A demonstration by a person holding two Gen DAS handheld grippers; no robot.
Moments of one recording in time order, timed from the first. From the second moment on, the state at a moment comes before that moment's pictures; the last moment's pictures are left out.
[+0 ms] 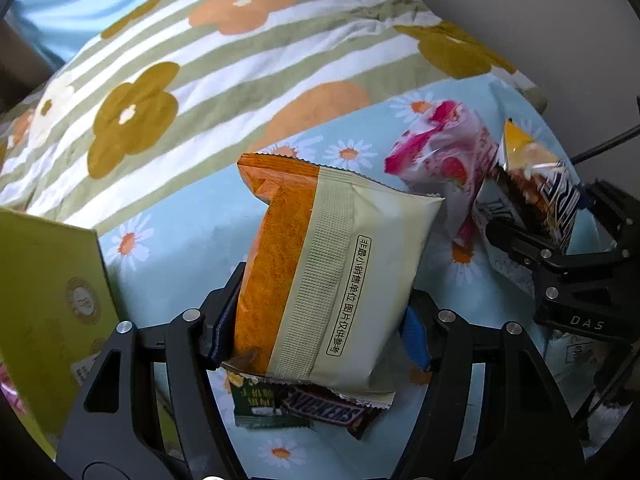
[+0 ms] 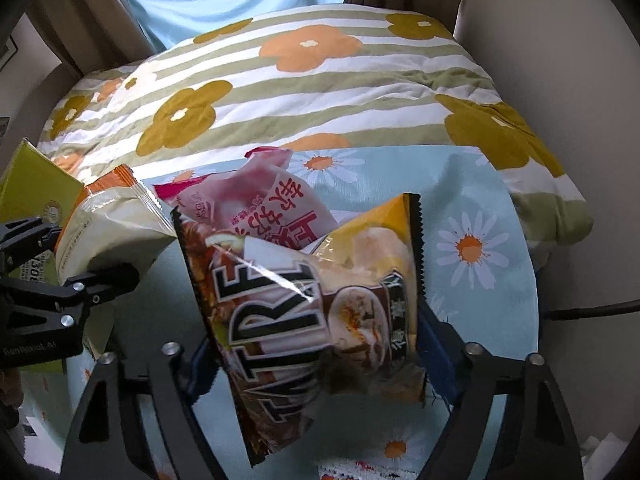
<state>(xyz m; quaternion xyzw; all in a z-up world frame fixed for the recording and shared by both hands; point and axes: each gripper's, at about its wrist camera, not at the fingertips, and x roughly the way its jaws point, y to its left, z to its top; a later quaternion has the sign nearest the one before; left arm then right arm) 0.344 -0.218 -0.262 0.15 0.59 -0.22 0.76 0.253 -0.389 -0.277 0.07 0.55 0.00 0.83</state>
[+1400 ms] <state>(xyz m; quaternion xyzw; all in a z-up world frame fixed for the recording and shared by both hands) 0.315 0.082 -0.089 0.01 0.47 -0.06 0.88 0.246 -0.133 -0.100 -0.01 0.39 0.18 0.90</state>
